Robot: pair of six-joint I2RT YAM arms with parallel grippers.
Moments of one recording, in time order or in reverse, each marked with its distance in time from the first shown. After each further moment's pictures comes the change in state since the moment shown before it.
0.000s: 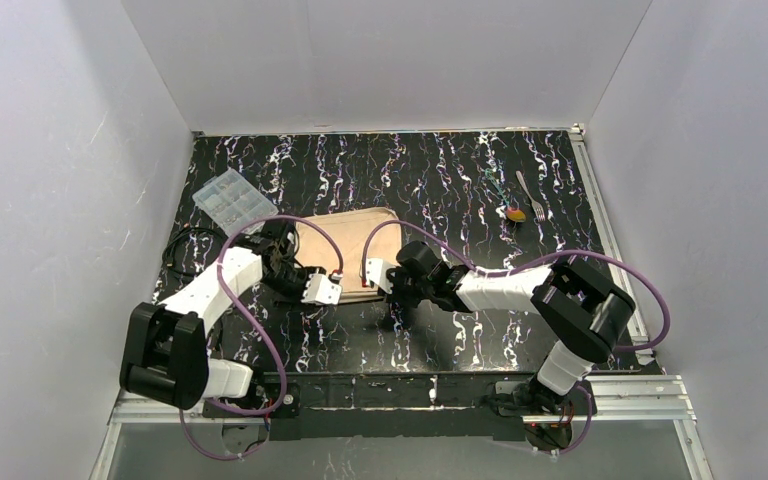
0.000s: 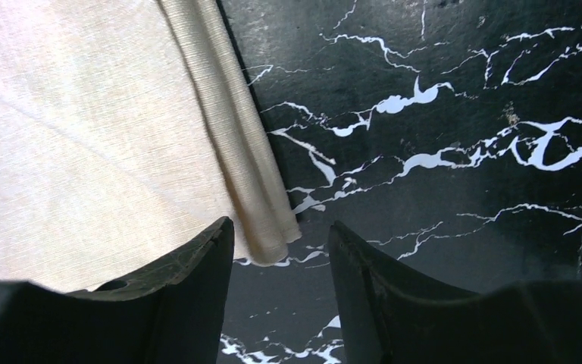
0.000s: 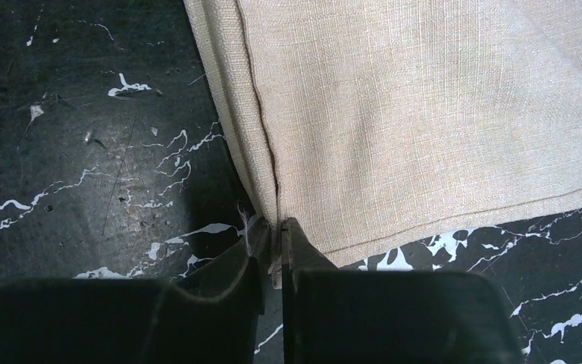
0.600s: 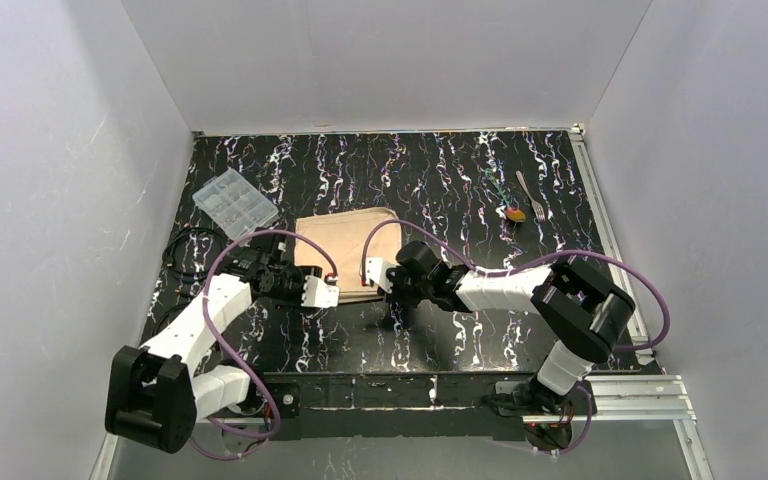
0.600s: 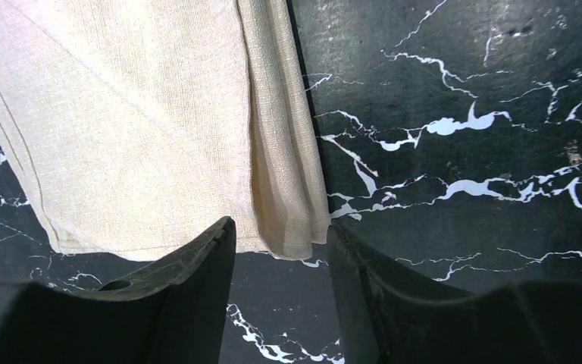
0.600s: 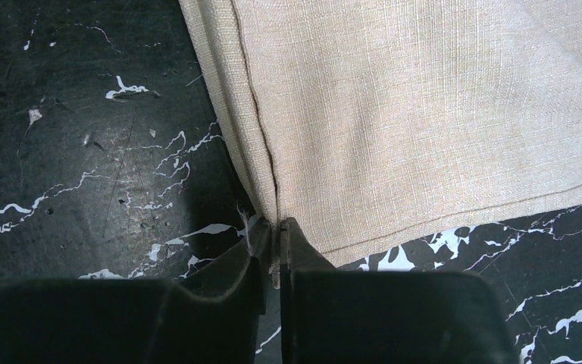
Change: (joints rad) left arm 0.000 -0.188 -0.150 0.207 0.004 -0.109; right arm 0.002 0.000 0.003 -0.005 0.011 0.018
